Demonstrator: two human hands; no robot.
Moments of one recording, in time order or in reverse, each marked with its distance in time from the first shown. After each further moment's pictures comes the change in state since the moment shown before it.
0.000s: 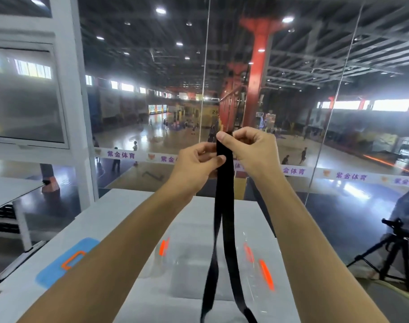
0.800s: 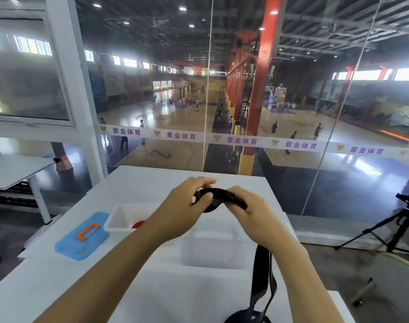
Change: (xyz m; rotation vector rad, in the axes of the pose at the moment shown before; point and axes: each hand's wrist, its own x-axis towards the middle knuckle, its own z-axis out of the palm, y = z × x) left_hand -0.076 -0.084 -0.038 0.765 -0.156 -0.015; right_hand -0.122 0.111 0.001 -0.399 -0.477 0.143
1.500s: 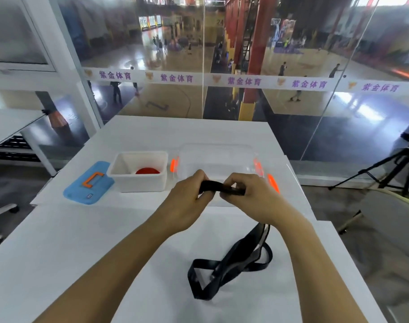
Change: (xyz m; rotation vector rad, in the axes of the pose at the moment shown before) left_hand -0.079 -0.045 0.062 -0.008 -0.192 -0.175; right_hand -0.061 0.035 0.055 0.065 -0.252 0.256
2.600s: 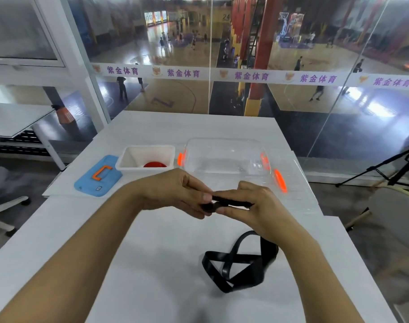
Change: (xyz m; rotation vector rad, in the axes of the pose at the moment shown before) left_hand -0.002 -0.018 -0.055 -0.503 -0.587 -0.254; right_hand -0.034 0.008 0.032 -0.034 0.070 -0.288
